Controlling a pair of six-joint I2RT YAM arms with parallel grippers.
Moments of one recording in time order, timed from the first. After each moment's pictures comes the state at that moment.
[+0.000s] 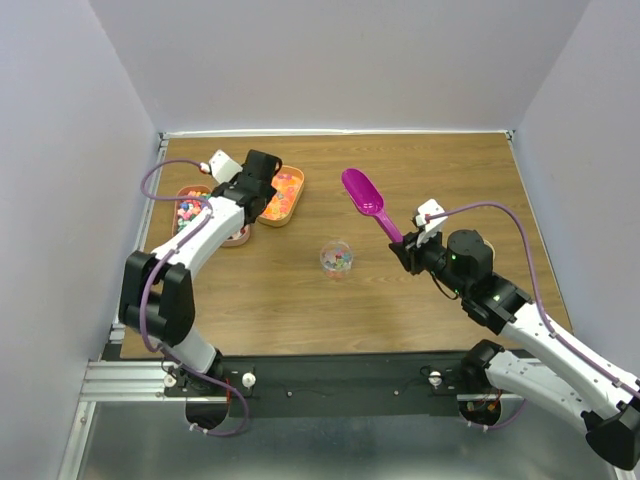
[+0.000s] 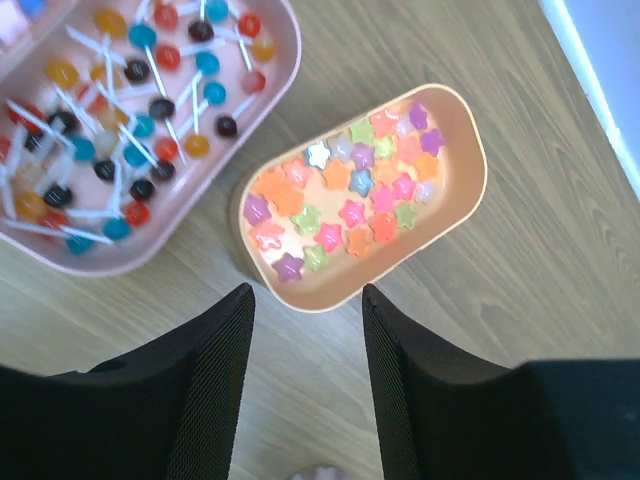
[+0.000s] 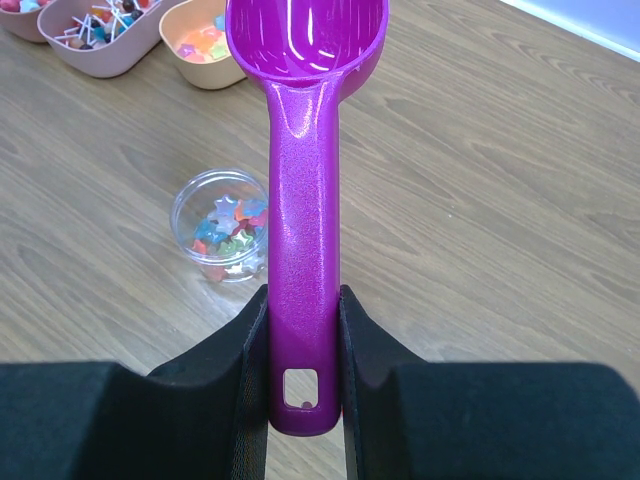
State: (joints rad) left arm -0.38 1.62 1.26 -0.53 -0.51 -1.18; right arm 0.67 0.78 0.63 -0.12 0.05 -0.03
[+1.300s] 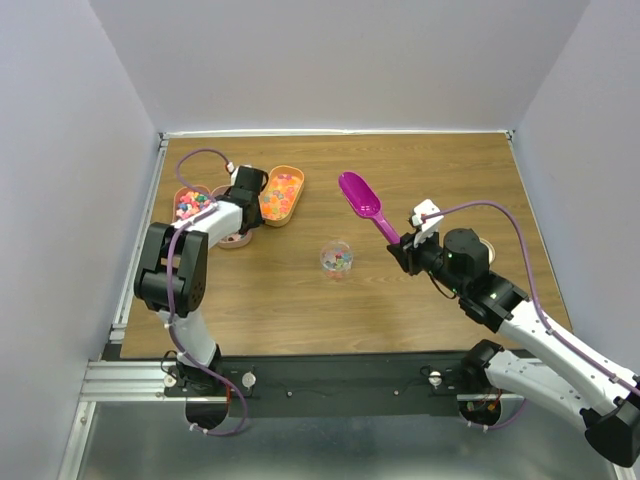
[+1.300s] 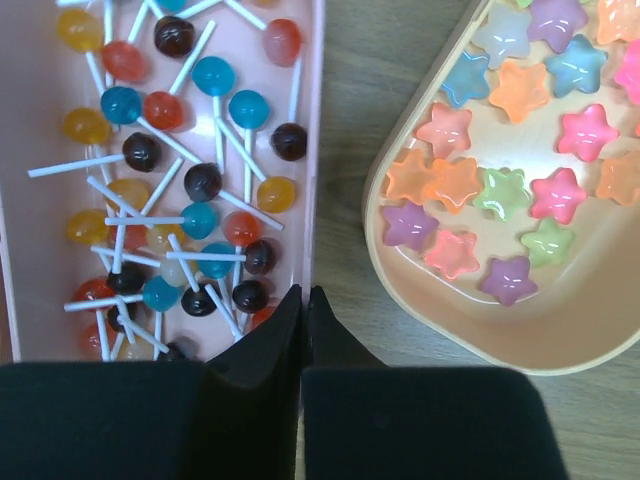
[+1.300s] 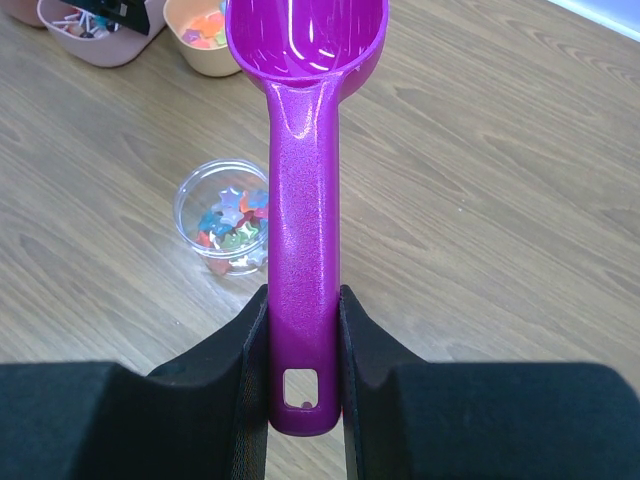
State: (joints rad) left arm -0.24 1.79 1.12 -0.28 -0.29 -0.37; right arm 0.67 0.81 0.63 -0.12 0.04 -0.03
